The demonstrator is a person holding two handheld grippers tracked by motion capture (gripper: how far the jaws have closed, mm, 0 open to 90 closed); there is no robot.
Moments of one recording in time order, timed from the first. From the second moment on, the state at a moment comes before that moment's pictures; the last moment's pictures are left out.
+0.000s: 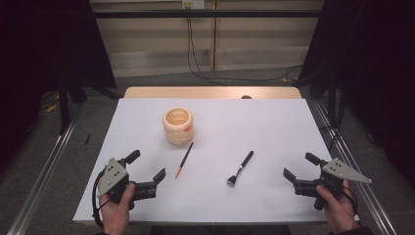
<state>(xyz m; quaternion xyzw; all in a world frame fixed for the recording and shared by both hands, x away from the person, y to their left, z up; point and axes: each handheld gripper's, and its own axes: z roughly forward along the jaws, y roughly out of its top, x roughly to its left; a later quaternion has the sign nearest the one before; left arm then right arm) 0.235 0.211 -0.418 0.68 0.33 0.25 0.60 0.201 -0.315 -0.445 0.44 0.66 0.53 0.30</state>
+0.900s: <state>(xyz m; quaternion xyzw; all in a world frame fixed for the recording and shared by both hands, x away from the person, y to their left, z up) 0.300 0.179 -0.396 0.70 0.32 0.25 0.59 0.202 -0.312 -0.444 0.42 0.67 0.53 0.29</state>
